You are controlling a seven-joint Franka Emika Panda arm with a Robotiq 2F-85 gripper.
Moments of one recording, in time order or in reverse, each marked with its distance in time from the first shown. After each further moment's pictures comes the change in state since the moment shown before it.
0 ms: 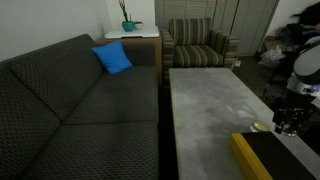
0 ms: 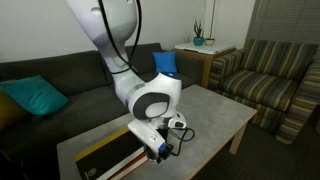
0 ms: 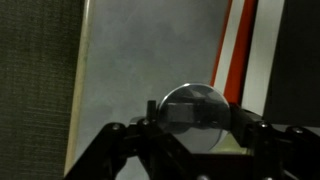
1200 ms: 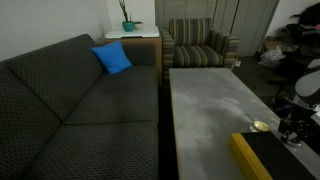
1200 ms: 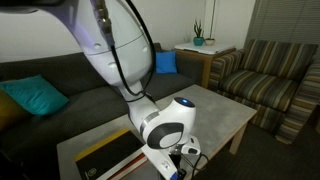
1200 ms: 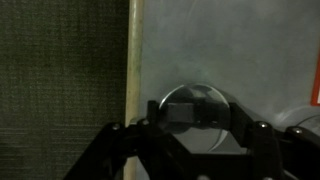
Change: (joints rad) arm -0.057 0.238 -0.048 0.266 0.003 -0.016 0.049
